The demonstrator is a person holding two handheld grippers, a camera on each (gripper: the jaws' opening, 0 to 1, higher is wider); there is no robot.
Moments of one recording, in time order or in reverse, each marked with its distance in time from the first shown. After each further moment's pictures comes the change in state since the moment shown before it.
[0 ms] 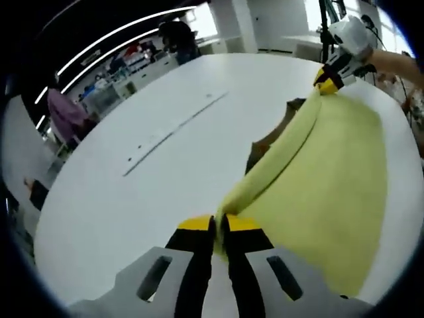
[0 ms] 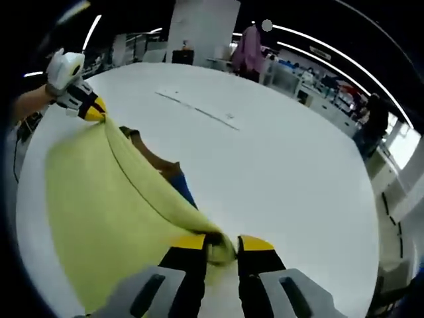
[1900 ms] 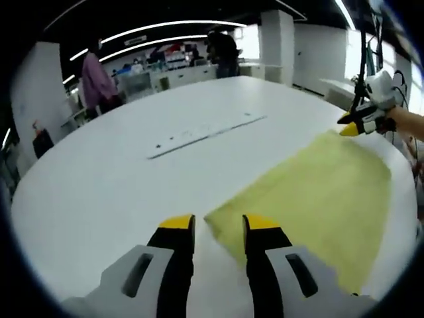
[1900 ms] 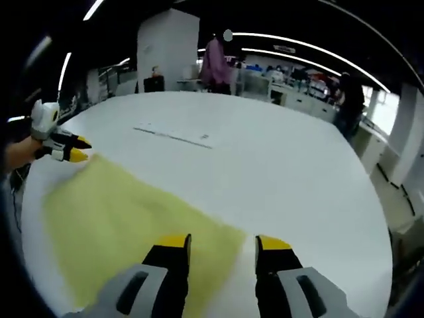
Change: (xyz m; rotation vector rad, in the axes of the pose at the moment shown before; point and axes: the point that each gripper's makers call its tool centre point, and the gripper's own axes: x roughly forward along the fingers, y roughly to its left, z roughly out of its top) left arm -0.016 0.023 -0.006 -0.292 -0.104 0.097; right arm -0.005 -0.016 0.012 0.266 -0.096 -0.055
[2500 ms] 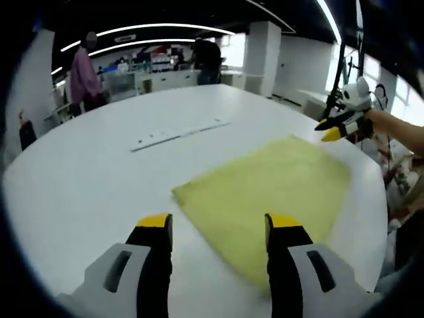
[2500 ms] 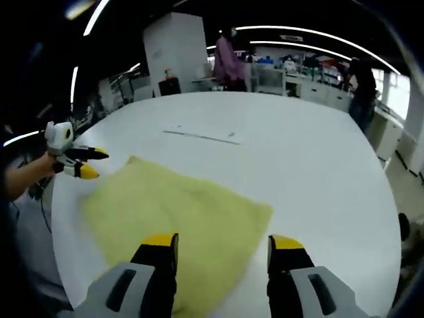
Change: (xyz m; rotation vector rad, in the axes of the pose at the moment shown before) left arm -0.064 -0.047 -0.018 -0.039 -0.060 -0.195; right arm -0.059 0.041 -0.014 0.040 0.031 0.160
